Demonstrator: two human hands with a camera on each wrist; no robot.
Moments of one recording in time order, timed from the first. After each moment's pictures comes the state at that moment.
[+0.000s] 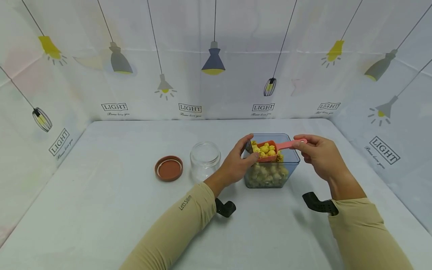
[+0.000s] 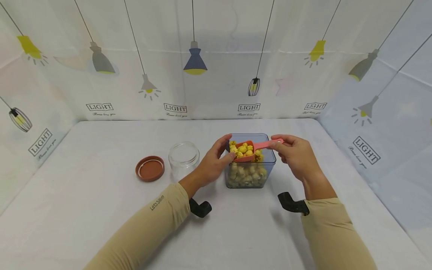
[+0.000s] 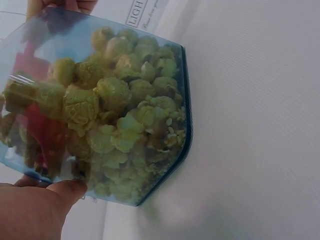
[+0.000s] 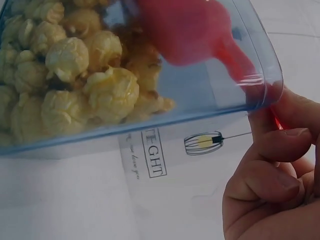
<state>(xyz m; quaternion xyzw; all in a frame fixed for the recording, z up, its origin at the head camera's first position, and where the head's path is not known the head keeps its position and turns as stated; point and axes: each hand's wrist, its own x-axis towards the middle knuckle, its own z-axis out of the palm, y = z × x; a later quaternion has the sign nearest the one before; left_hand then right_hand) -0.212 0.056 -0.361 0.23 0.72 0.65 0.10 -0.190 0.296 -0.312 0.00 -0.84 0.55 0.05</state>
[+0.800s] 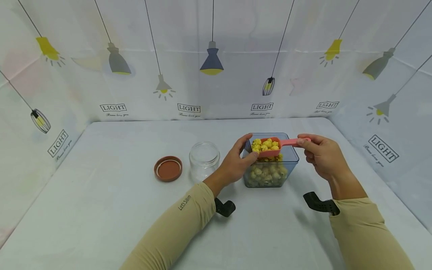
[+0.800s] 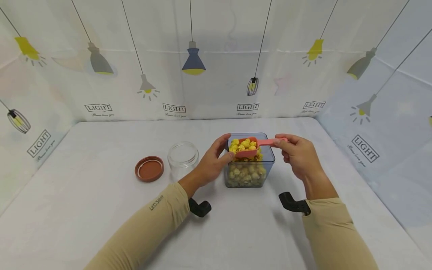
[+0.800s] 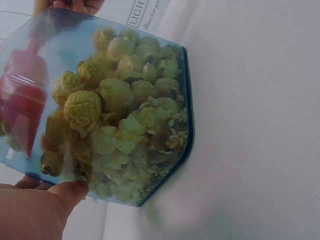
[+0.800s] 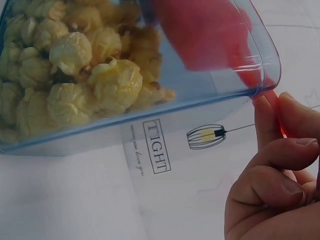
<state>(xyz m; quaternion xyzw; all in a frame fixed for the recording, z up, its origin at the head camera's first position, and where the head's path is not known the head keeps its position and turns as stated) -0.212 0.058 -0.360 0.21 0.73 0.64 0.10 -0.187 0.303 -0.313 -0.02 -0.77 0.64 0.04</state>
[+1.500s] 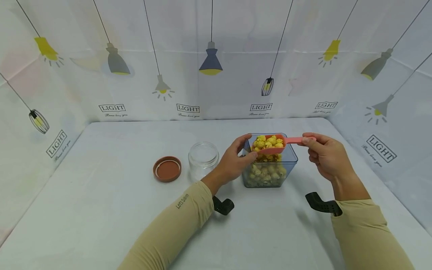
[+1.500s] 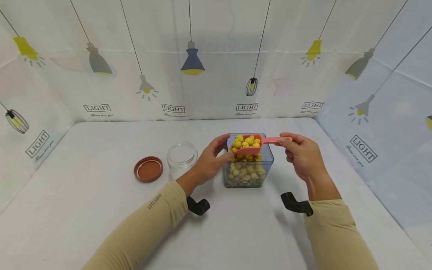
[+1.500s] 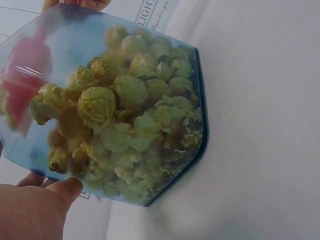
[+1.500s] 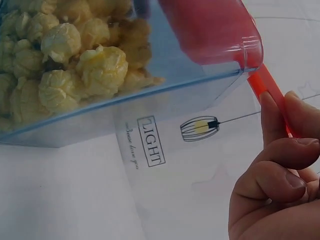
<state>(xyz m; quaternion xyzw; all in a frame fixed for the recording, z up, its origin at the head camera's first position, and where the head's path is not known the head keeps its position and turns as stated) -0.215 0.054 -0.360 0.23 0.70 0.67 0.11 -0.183 0.311 -0.310 0.01 -0.71 0.70 0.07</state>
